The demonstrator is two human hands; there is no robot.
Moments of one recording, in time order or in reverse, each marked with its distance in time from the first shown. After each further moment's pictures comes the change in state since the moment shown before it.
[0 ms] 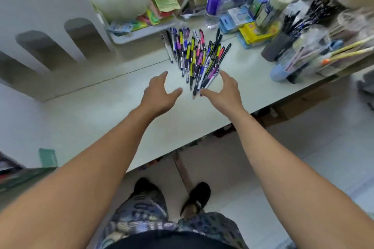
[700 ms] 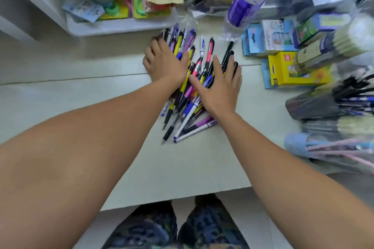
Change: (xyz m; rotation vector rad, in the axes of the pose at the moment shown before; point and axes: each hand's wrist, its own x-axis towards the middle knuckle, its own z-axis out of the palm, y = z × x) left_hand 0.252 0.058 0.082 0.206 0.442 -0.379; right_hand 0.242 0.015 0.022 -0.433 -0.054 -0.292
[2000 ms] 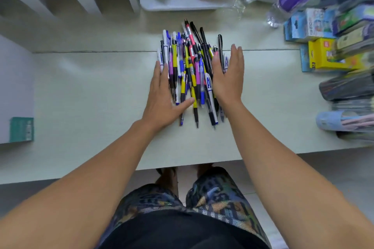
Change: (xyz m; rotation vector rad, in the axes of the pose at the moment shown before) left_hand -0.119 -0.202 -0.071 -0.336 -0.191 0.256; right_hand -0.081 -0.102 0.046 0.338 0.067 0.046
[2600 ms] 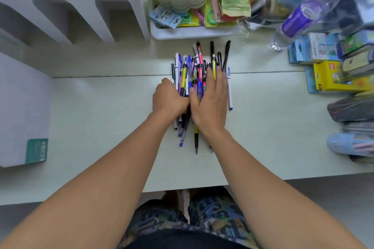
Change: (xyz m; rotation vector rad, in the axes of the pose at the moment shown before) left_hand 0.069 0.032 -0.022 0.012 0.046 -0.385; right_hand -0.028 -0.033 0.039 -0.201 0.038 -0.271
